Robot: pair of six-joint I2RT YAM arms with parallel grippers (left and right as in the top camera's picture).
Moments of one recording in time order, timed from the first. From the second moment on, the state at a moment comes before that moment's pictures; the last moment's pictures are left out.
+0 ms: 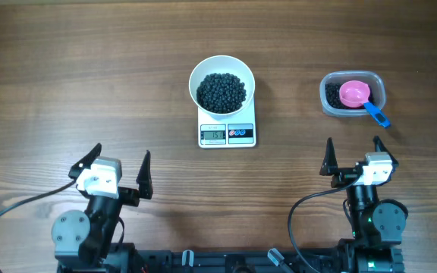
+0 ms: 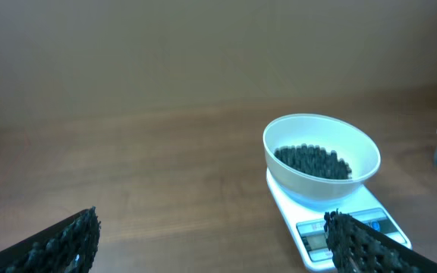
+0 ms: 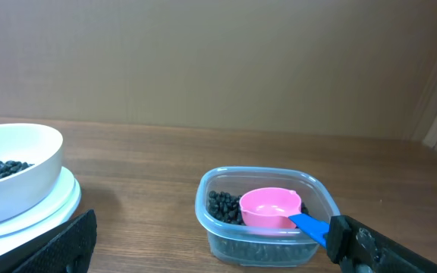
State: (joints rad) left arm -0.02 0.12 0.42 -0.46 0.15 0.05; right arm -0.04 0.02 0.01 0.00 -0.05 -0.06
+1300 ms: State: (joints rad) left arm -0.01 0.01 0.13 -0.07 0.15 0.01; right arm -0.04 0.02 0.01 0.00 -0.05 -0.06
